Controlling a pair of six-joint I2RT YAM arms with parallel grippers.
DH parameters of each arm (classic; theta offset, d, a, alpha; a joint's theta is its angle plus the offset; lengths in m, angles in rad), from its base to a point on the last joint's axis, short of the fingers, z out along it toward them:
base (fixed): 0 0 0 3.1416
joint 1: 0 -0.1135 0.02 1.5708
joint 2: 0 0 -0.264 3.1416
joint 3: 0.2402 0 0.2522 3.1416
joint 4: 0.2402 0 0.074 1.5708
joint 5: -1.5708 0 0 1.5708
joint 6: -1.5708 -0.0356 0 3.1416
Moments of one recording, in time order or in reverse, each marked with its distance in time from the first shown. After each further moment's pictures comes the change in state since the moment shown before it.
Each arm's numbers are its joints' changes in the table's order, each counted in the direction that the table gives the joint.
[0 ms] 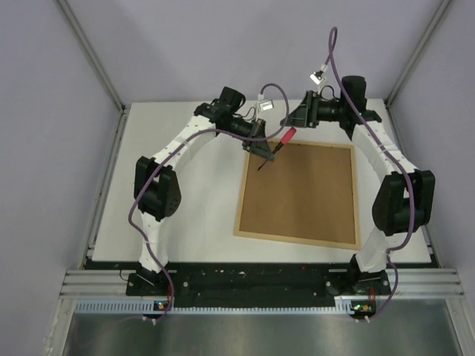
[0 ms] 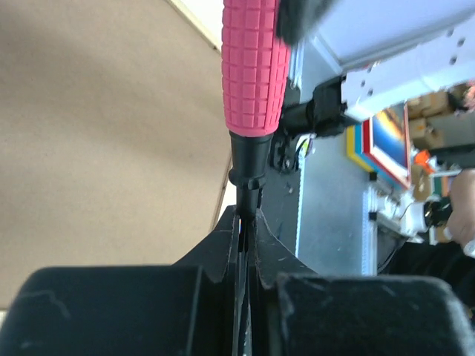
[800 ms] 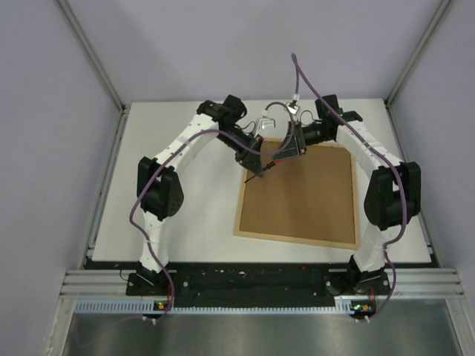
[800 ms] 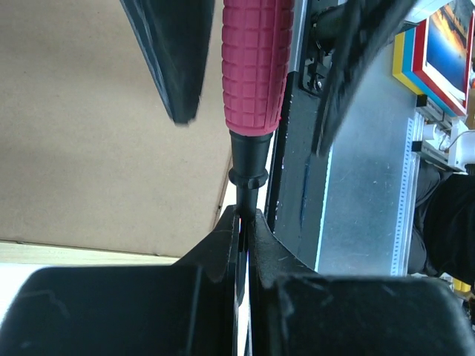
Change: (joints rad) left arm 0.020 0.016 0.102 0.543 0.133 -0.532; right arm -0.082 0.075 0.074 0.685 0.226 0.560
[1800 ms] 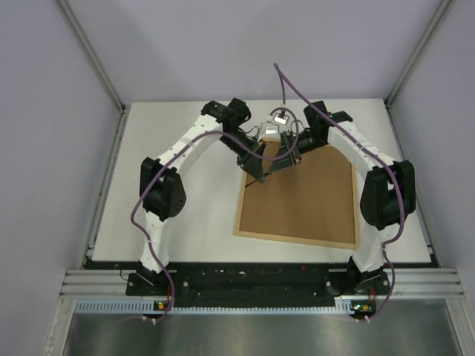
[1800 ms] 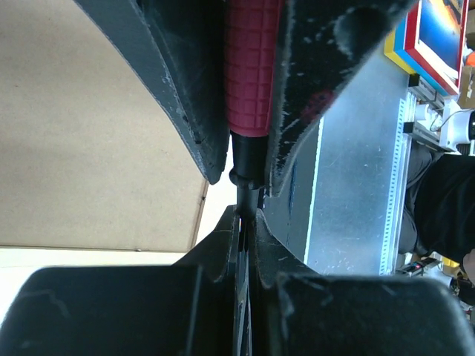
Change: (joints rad) left arm 0.036 0.014 0.027 0.088 0.013 -0.043; right arm -0.092 0.017 0.020 0.209 -0.029 0.197
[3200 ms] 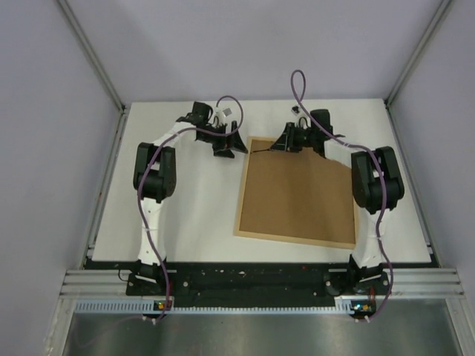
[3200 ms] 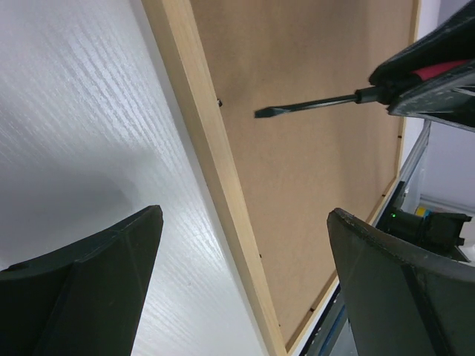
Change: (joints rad) left arm -0.320 0.198 -0.233 -0.796 0.158 0.705; right arm 0.094 0.177 -0.243 -1.049 -0.508 -0.633
